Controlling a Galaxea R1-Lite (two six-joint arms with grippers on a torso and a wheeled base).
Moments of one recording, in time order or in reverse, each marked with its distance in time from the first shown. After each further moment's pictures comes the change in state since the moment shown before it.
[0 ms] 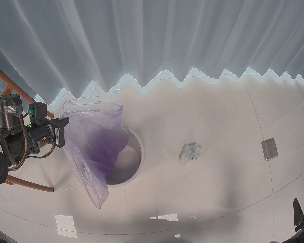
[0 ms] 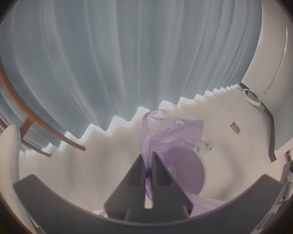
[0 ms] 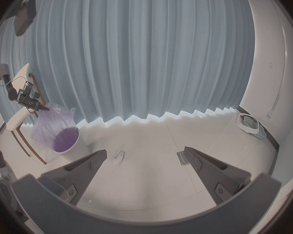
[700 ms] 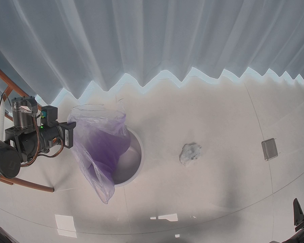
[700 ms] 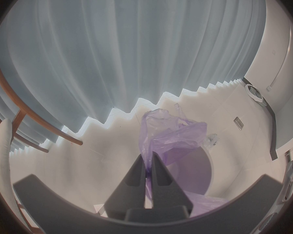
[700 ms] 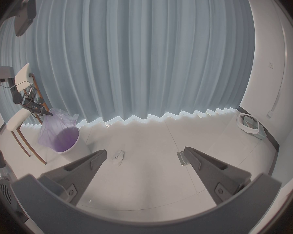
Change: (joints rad) left arm 0.001 0.131 -0.046 -0.017 0.015 0.000; right arm 0.000 0.000 0.000 0.000 0.000 0.000
